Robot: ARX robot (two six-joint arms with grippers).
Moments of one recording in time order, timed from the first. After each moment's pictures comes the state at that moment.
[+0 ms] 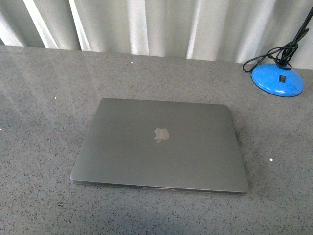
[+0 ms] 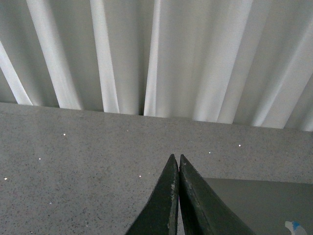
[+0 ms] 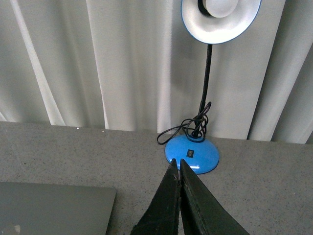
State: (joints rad) left arm 0.00 0.99 0.06 0.92 0.00 -0.01; right arm 0.10 0.96 0.05 0.89 0.10 -0.02
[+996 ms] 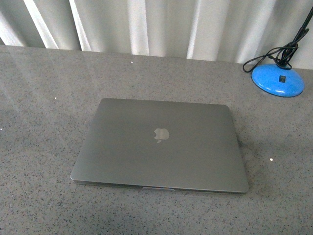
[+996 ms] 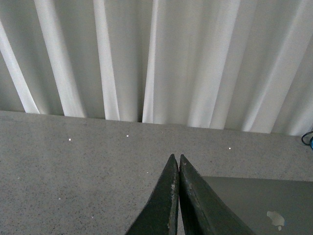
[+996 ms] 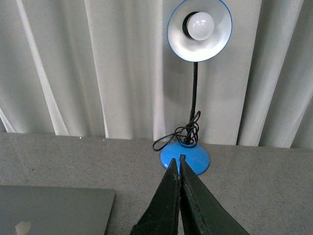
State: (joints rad) left arm 0.00 0.32 0.02 0.33 0.00 -0.01; right arm 0.00 0.30 0.02 0.31 0.00 -0.01
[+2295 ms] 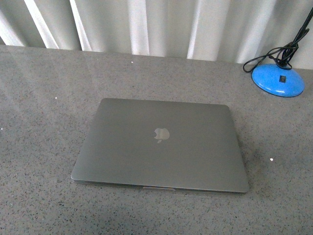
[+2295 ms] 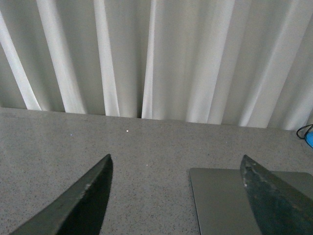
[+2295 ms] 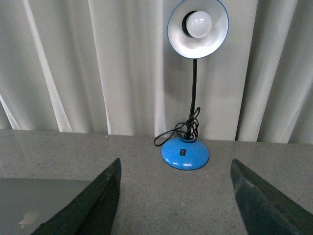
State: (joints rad) left arm 0.00 0.00 0.02 0.00 0.00 -0.01; right arm 0.00 0.00 0.02 0.00 0.00 -0.01
